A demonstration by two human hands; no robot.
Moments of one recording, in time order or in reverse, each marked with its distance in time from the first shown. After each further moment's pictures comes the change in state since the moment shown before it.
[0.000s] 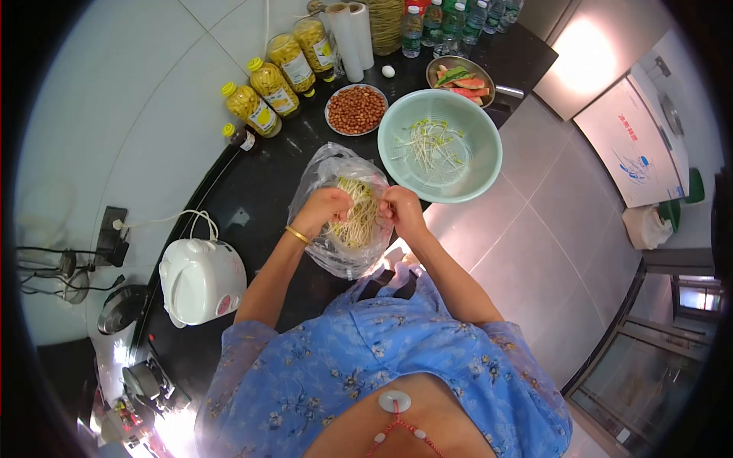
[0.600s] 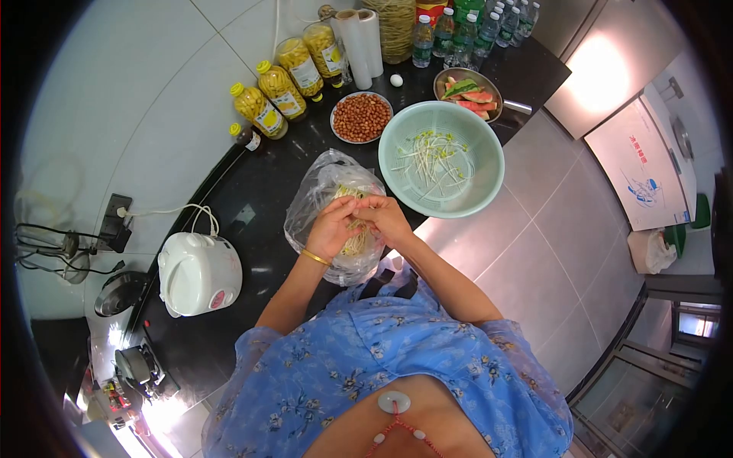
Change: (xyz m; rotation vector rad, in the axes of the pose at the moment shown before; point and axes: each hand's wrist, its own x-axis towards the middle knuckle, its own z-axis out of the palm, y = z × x) left_hand 0.002 -0.017 0.051 -0.770 0.147 0.080; right_hand -0.008 -0.022 0.033 -0.213 -0.211 0.070
